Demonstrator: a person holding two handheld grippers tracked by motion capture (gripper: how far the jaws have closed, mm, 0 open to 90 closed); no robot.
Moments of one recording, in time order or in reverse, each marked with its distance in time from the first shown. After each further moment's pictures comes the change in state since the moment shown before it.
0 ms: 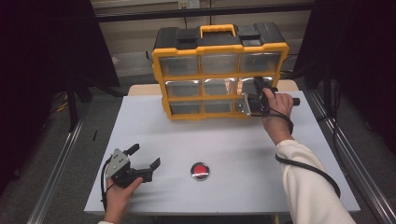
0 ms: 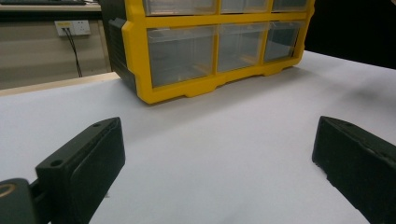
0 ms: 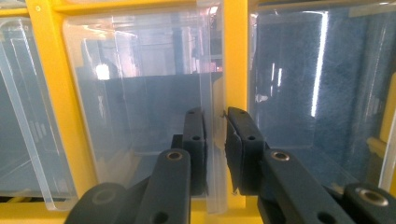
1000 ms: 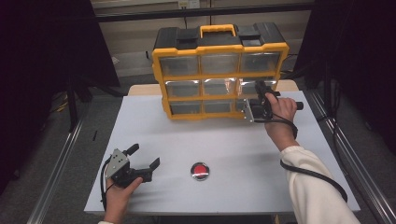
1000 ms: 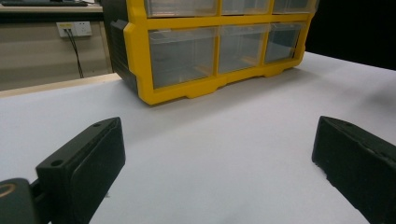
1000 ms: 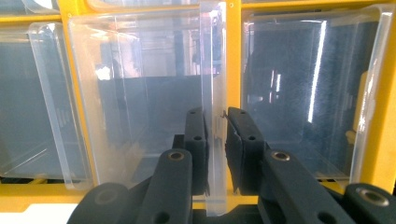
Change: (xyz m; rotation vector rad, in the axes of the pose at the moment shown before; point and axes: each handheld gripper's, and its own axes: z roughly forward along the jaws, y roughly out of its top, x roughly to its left) left arm 0.000 0.000 -0.001 -0.002 0.009 0.000; right arm 0.000 -0.003 -0.021 -0.030 0.003 -0.006
